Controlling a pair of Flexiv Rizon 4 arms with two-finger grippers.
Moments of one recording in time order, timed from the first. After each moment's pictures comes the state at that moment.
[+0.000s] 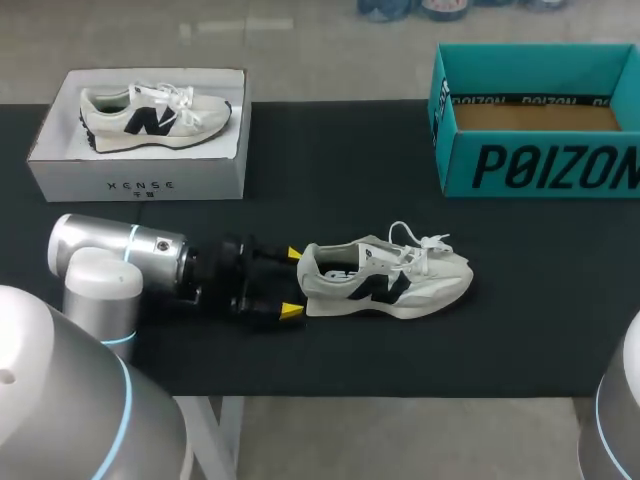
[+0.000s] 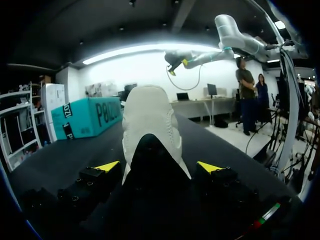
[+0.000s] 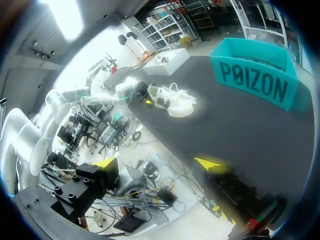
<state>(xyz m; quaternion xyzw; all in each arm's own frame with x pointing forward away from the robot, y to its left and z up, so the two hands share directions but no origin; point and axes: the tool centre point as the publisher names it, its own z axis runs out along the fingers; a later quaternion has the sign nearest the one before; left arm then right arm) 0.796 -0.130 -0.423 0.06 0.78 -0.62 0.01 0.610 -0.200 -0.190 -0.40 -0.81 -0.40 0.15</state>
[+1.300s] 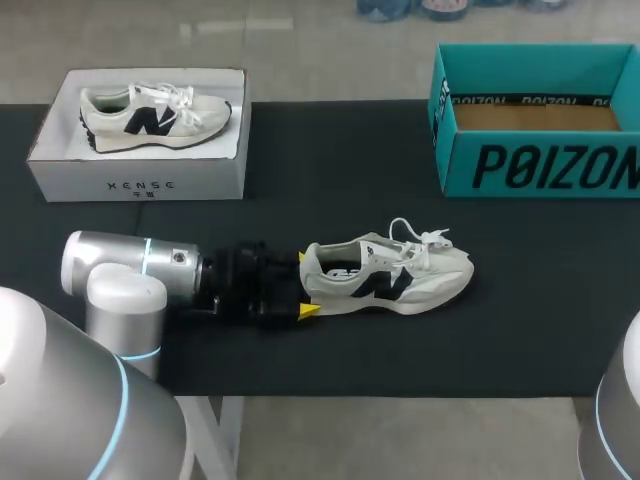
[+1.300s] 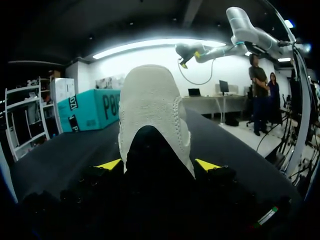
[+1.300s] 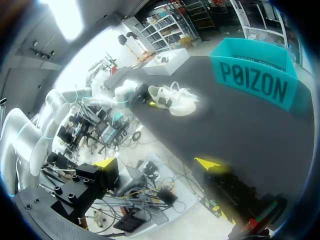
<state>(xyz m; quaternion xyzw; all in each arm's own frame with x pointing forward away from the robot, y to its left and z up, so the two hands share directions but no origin) 0.800 -0.152 -0.437 0.02 0.79 -0.61 0.04 0.610 -0.200 -0.190 -0.40 -0.81 -0.40 0.15</state>
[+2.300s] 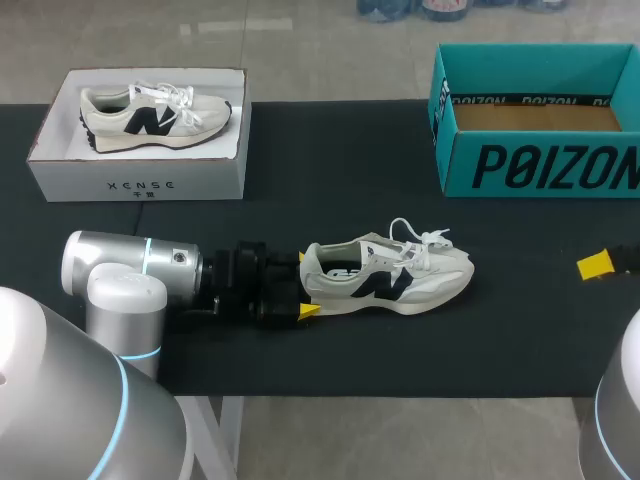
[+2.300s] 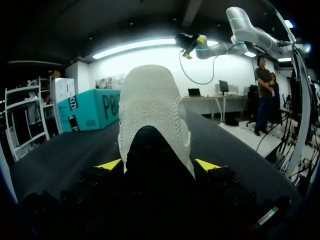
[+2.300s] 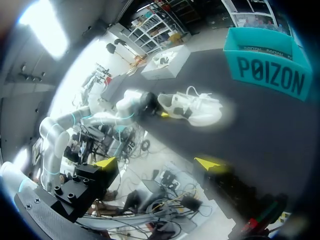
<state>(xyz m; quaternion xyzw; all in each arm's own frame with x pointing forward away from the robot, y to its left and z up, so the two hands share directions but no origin) 0.800 -0.152 -0.437 0.02 0.79 -0.61 0.04 0.623 -0.065 -0.168 -0.47 -0.77 -0.40 0.19</state>
